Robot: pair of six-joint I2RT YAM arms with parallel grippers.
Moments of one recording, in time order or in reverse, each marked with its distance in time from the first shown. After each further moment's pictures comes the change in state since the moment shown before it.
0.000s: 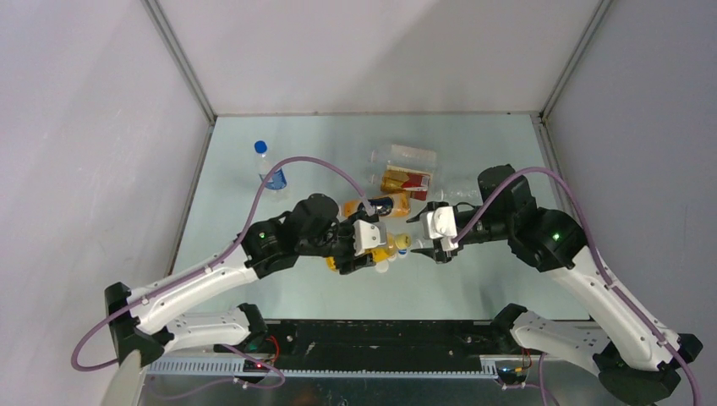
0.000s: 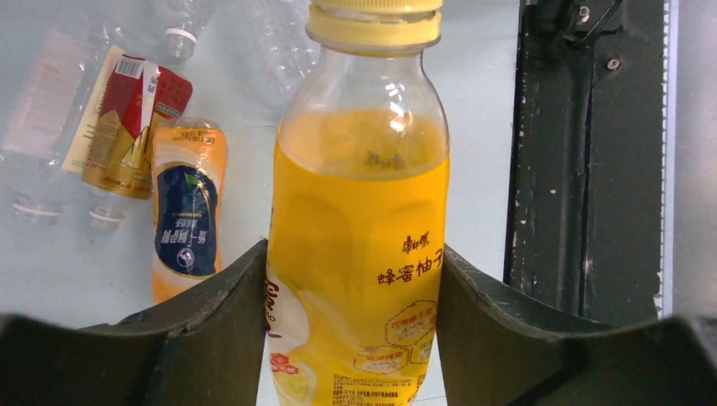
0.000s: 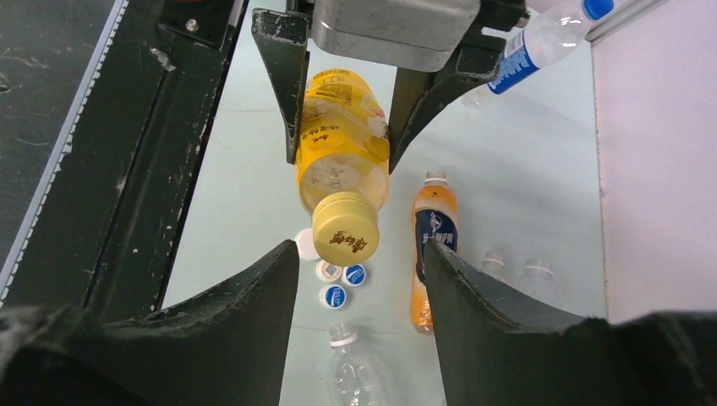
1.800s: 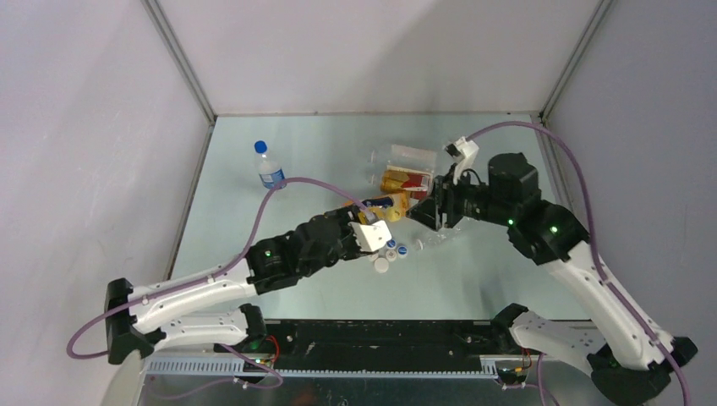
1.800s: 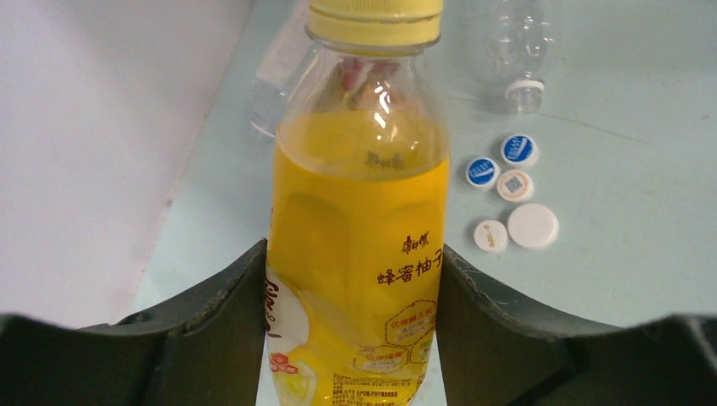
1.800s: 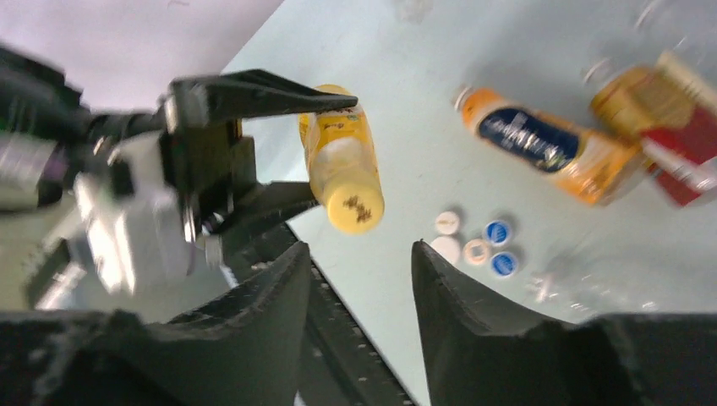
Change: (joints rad) left arm -0.180 -0.031 -0.129 0.277 -0.684 0.086; right arm -0.085 0.060 -0.001 0.178 0.330 1.213
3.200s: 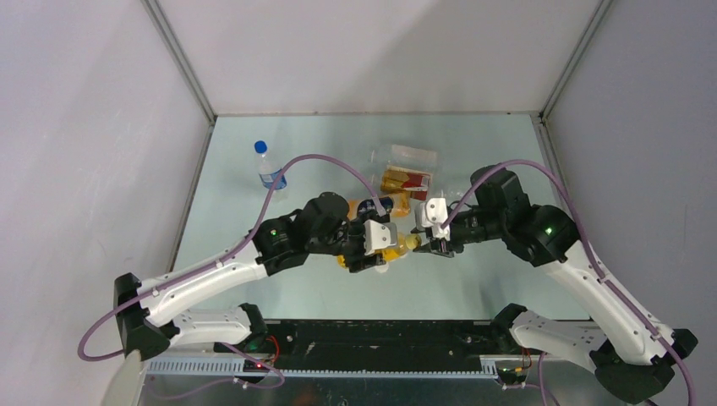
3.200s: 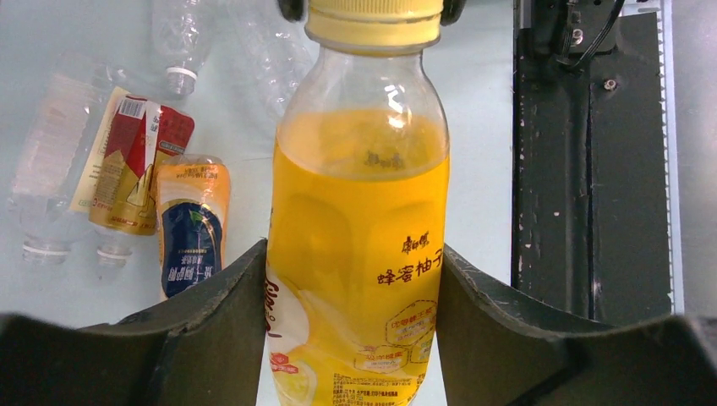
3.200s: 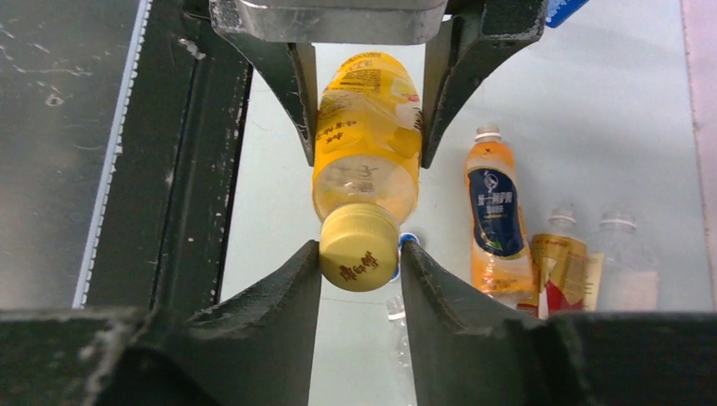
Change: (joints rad) left arm 0.147 0.100 0.163 -0.219 0.694 -0.074; right arm 0.066 -0.027 0.000 -0.257 -0.299 -1.116
